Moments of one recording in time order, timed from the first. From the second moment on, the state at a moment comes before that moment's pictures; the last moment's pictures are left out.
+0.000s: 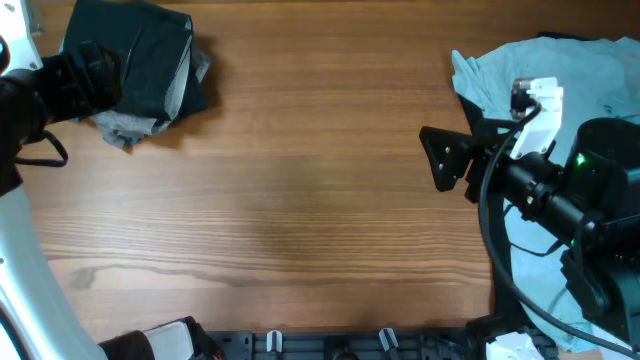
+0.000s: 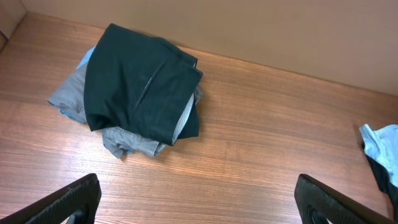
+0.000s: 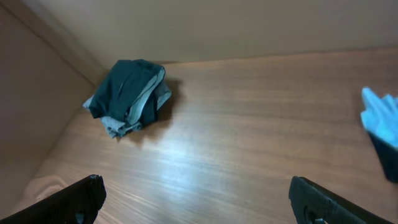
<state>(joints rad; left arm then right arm) 0.30 1.46 2.07 -1.36 0.25 -0.02 0.24 0.96 1.39 -0.90 -0.29 0.26</state>
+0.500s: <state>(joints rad) 0.30 1.46 2.07 -1.36 0.25 -0.02 0.18 0.44 0.69 -0.38 -0.27 -0.26</state>
